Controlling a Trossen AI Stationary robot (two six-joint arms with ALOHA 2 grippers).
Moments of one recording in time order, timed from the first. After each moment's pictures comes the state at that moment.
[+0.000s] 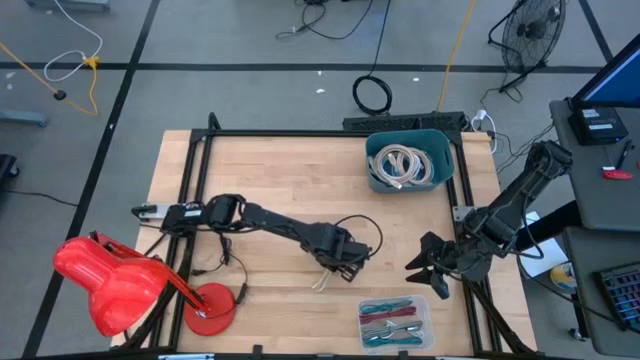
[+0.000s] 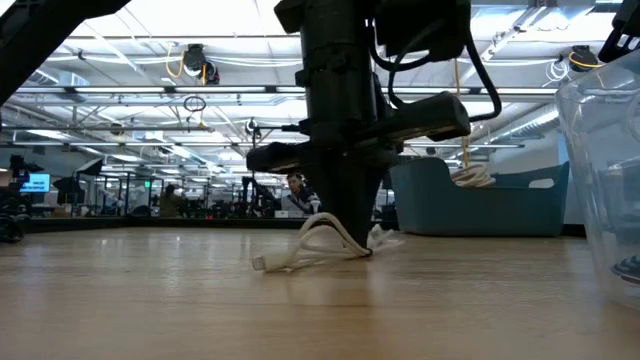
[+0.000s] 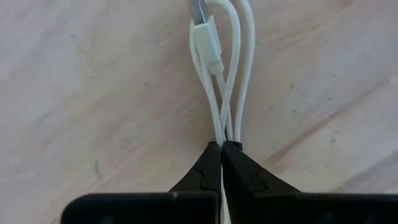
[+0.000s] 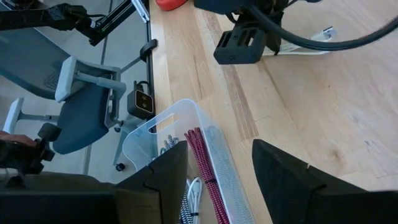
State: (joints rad) left arm -0.19 2.39 2.00 -1.09 0.03 -1.15; right arm 0.83 0.89 0.66 -0.43 0.39 1.09
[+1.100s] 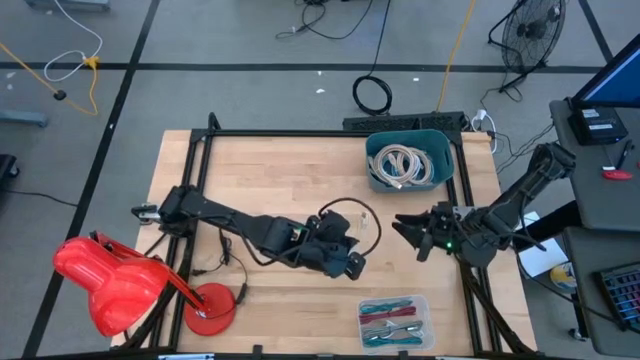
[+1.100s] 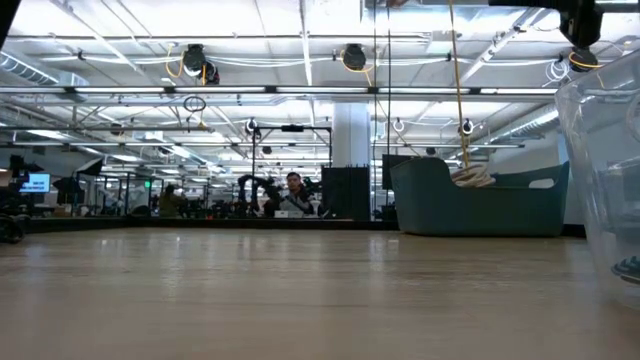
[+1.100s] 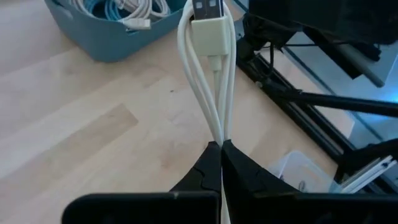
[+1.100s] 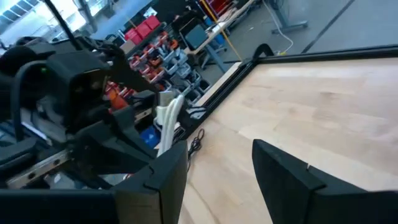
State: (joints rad) left arm -0.34 2.01 2.01 -0.78 -0.55 -1.01; right arm 0.76 0.89 0.66 -0.09 1.10 1.02
